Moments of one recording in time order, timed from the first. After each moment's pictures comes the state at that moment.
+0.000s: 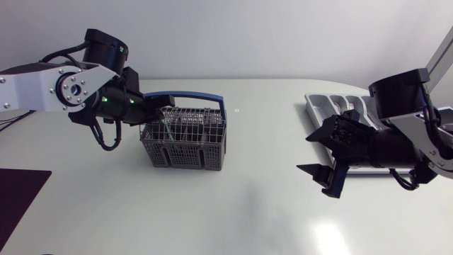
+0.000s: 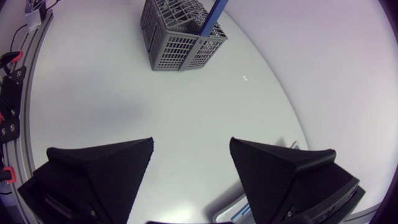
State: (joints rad) left arm -0.30 1.55 1.09 -0.35 0.06 -0.40; right arm 0.24 1.15 0.71 -0.41 -0.26 -0.89
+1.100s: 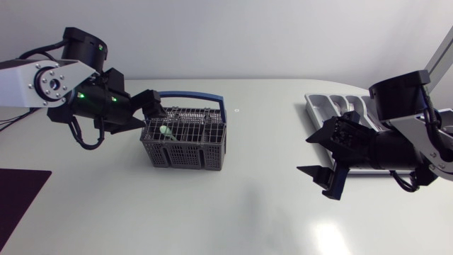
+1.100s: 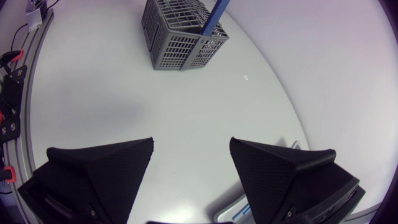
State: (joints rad) left arm -0.20 1.52 1.08 -0.44 0.24 -0.43; right arm 0.24 1.14 0.70 -0.41 -0.26 -0.89
